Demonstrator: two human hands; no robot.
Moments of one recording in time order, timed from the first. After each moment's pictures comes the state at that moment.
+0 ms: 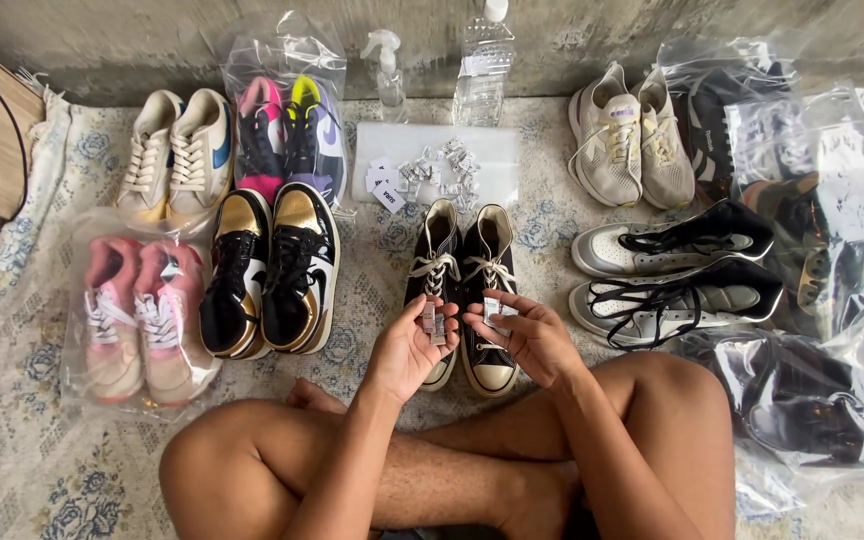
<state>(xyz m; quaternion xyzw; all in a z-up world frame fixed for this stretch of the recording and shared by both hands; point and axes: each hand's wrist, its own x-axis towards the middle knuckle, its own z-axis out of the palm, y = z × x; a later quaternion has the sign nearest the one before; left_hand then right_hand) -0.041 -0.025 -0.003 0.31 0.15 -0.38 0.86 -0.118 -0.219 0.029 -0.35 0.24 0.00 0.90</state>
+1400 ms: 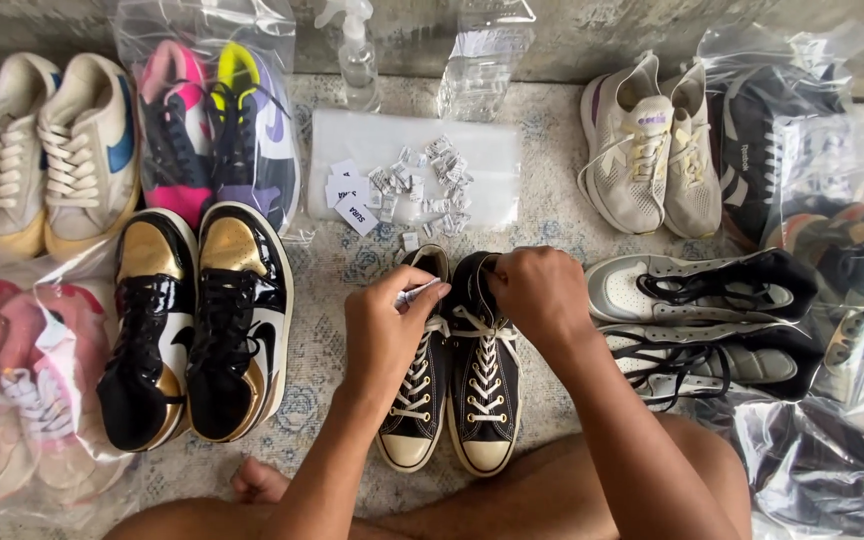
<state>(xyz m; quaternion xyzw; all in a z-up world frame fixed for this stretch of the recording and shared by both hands) 0.073 -0.085 0.041 0.81 -0.14 -0.05 0.56 0.035 -0.286 0.020 -0.99 0.14 0.03 0.09</state>
